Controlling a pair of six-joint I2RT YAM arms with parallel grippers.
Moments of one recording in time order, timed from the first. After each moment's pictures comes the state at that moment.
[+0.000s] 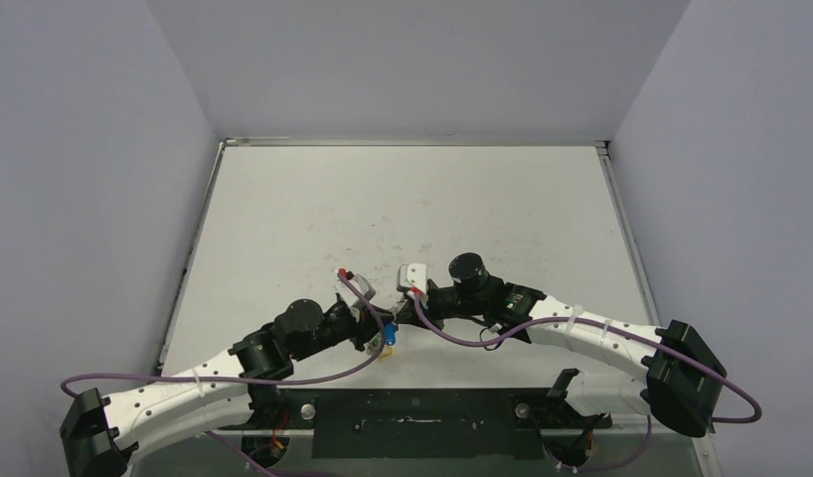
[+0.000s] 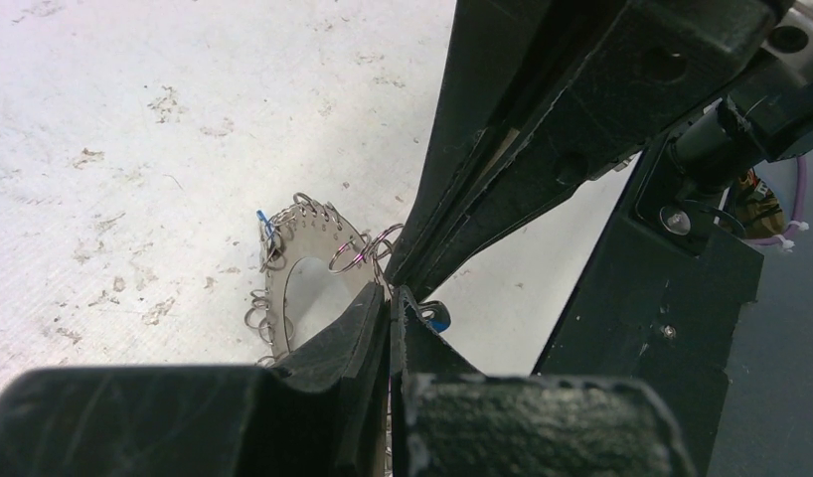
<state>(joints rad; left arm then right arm) -1.02 0.68 0.36 0.10 0.00 -0.23 0.93 1.22 0.70 0.03 -0.55 -0.27</state>
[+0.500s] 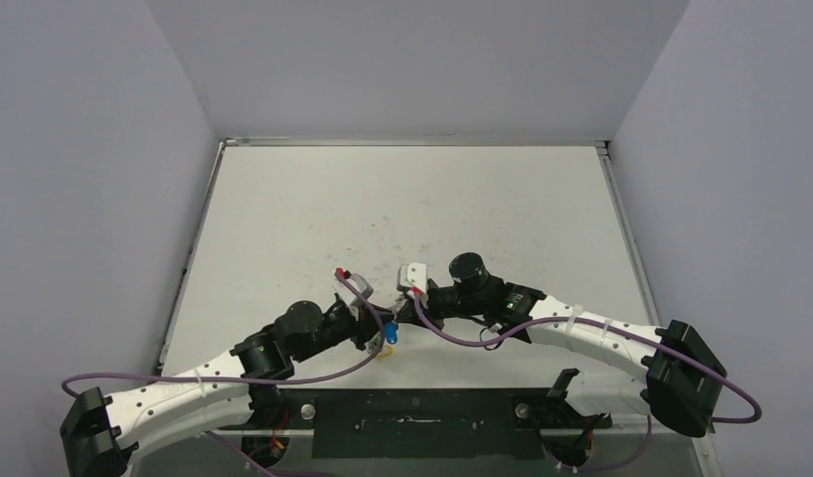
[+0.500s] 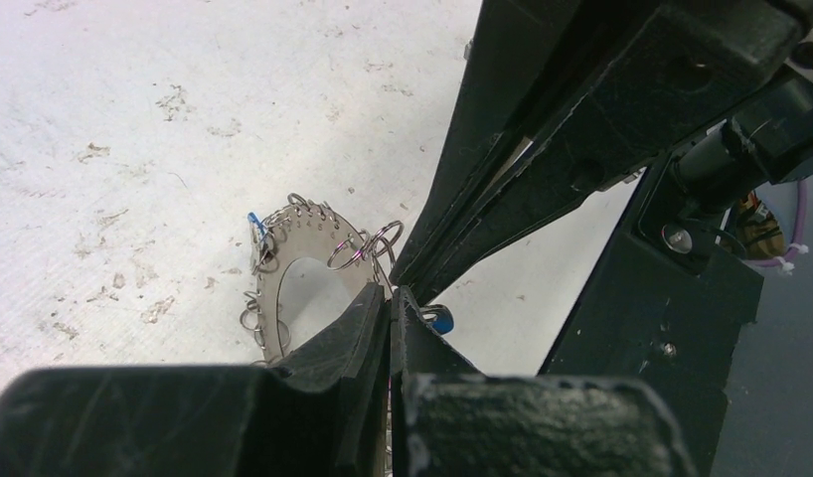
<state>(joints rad) -1.02 0.68 0.34 0.14 -0.03 -0.25 0.93 1.22 0.70 0.04 -0.54 -0.27</state>
